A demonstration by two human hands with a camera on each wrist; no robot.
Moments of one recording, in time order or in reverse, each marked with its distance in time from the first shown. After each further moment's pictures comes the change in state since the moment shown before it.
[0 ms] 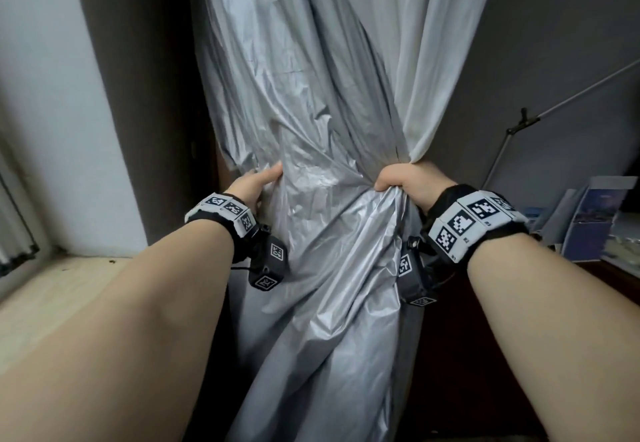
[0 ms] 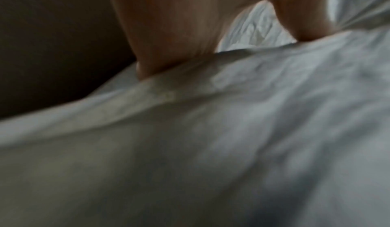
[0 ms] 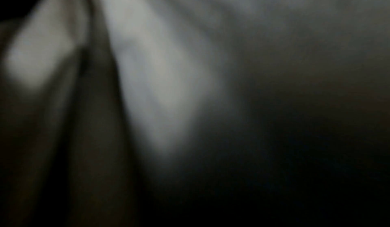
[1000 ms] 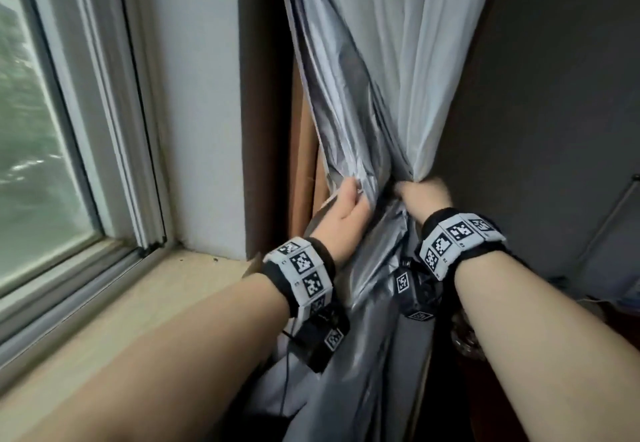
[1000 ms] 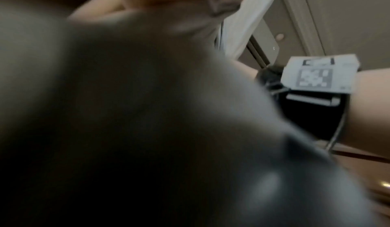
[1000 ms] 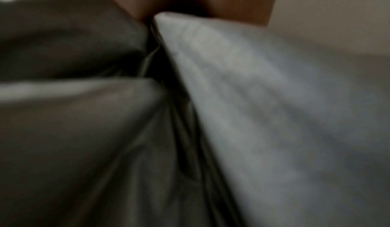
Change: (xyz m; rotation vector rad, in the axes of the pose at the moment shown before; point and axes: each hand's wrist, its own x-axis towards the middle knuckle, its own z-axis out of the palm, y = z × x) left_hand -0.100 0.010 0.010 0.491 0.062 0.733; right_hand 0.050 -0.024 0.106 -0.114 0.160 0.014
